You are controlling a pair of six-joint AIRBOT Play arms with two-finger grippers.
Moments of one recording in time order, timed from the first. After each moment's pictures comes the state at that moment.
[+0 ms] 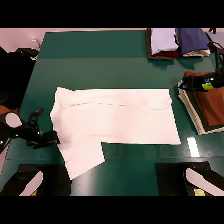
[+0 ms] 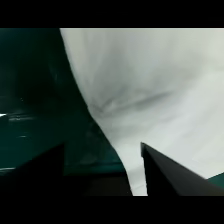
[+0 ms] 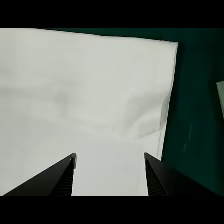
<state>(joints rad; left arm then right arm) 0.09 -0.78 0.49 1.30 -1.35 -1.61 -0.18 -1.08 1.22 -1.22 1.31 1.37</state>
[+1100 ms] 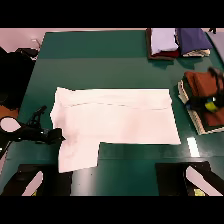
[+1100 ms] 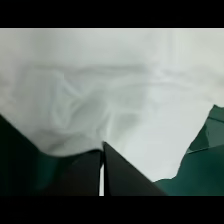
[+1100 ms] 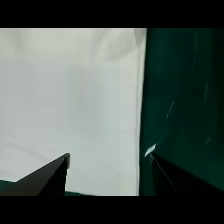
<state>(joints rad) 0.09 -0.70 0.47 1.06 -1.27 -1.52 -0.36 -0.98 0.94 -1.26 1.42 1.35</state>
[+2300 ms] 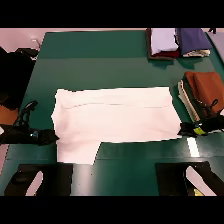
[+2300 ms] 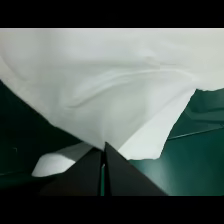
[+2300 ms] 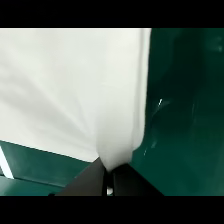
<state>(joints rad) 0.09 -0.51 0.56 1.11 -1.45 -1.54 -0.36 -0.88 0.62 -1.28 1.43 1.32</state>
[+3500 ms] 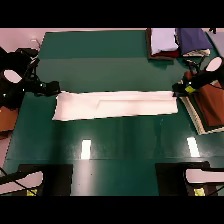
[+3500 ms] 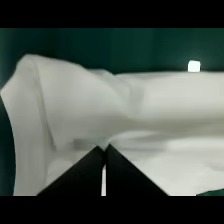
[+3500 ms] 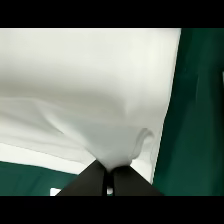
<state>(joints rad) 0.09 -1.30 1.11 1.10 -0.93 -1.43 -0.13 -1.46 1.33 -1.35 1.33 1.40</state>
